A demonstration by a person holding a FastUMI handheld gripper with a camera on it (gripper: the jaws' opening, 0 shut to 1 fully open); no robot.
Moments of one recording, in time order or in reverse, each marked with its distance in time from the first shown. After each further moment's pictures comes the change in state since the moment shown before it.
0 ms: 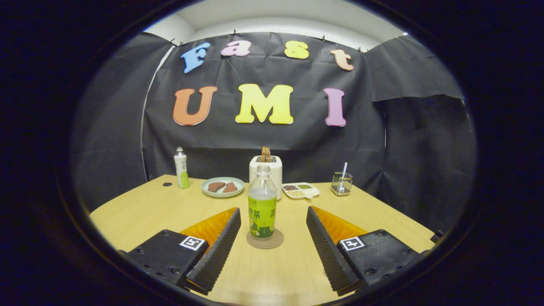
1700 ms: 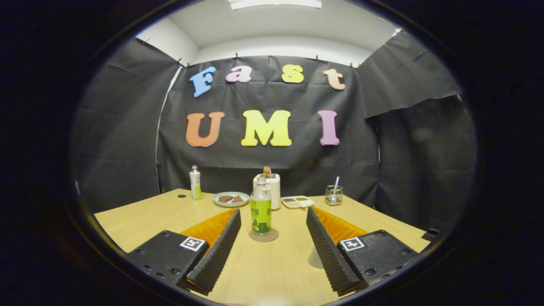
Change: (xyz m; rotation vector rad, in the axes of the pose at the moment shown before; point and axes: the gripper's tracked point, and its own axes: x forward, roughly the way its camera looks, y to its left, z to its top) arm -0.087 -0.025 -0.023 0.002 -0.120 0.042
